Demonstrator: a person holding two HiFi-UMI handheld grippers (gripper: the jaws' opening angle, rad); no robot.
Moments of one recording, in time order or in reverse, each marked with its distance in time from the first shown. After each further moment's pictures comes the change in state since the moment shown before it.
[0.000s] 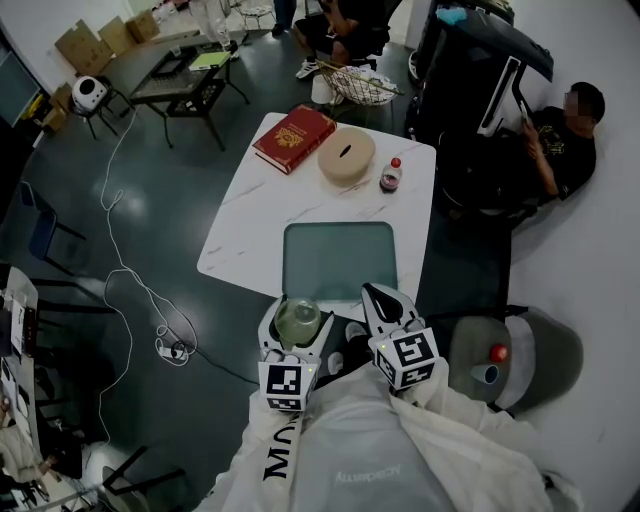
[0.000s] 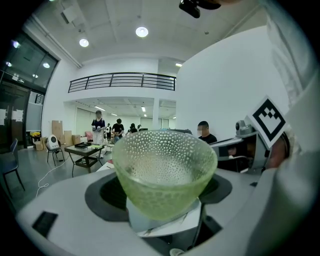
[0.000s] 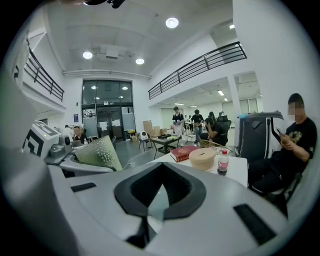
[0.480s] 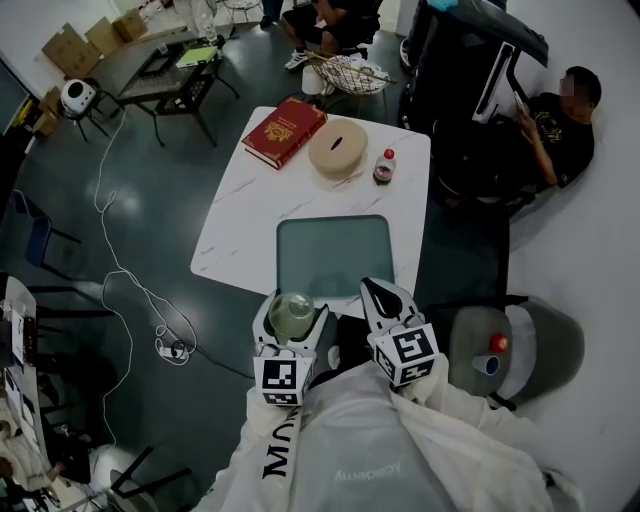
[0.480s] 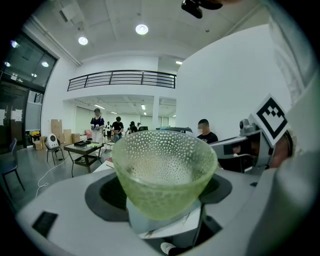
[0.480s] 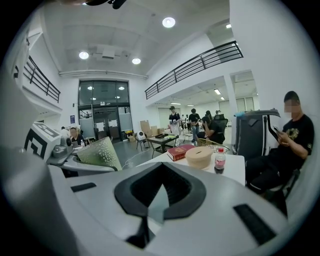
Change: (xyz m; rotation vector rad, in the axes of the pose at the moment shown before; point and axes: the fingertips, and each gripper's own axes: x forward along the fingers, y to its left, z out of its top) left arm 0.017 0.008 -0.006 0.002 0.020 -0.003; right arm 0.005 -0.014 -0.004 0.021 0.000 -0.026
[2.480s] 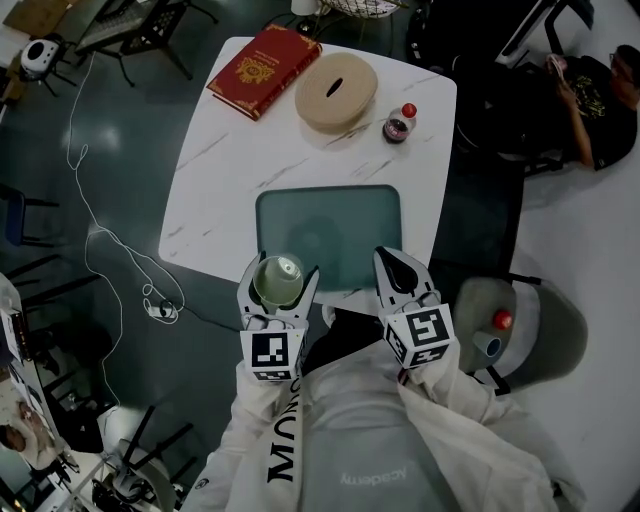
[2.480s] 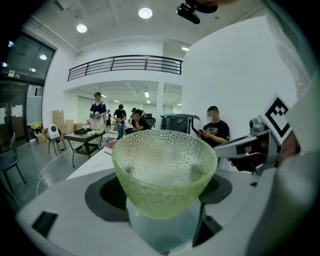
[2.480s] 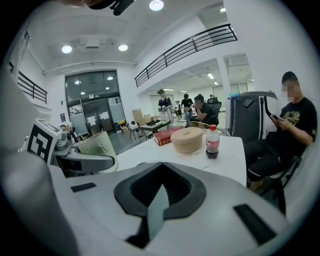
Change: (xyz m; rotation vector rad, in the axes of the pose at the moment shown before) left arm 0.122 0.049 -0.054 -0.033 0.134 0.032; right arm 0.088 -0.091 -0.060 0.074 0.154 -0.055
